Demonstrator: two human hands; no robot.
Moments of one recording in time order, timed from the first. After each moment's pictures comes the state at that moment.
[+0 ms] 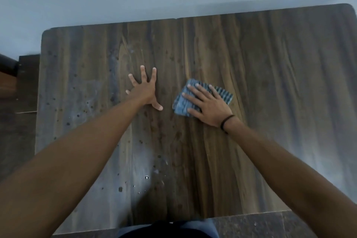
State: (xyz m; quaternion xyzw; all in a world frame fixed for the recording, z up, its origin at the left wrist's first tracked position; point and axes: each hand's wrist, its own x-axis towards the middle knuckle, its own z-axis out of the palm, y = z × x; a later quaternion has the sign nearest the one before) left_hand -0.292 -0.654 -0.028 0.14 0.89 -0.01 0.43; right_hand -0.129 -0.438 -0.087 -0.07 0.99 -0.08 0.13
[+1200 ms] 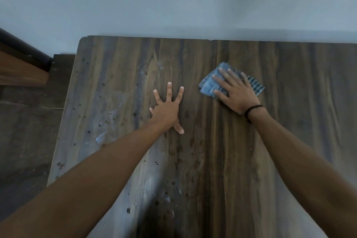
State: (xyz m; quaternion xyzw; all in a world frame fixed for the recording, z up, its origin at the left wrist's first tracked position) left_hand -0.298 -0.657 -0.037 0.15 0.90 0.00 0.42; right_hand -0.268 -0.386 -0.075 -0.02 0.98 -0.11 0.14
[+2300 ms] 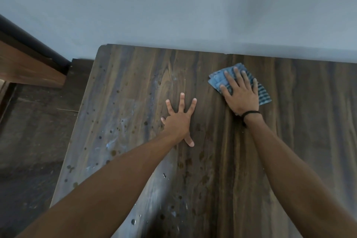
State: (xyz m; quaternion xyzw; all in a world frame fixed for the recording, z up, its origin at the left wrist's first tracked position) left_hand -0.302 -0.656 -0.037 0.14 0.89 0.00 0.43; right_hand -0.318 -0.421 -0.086 0.12 0.98 -0.14 0.10
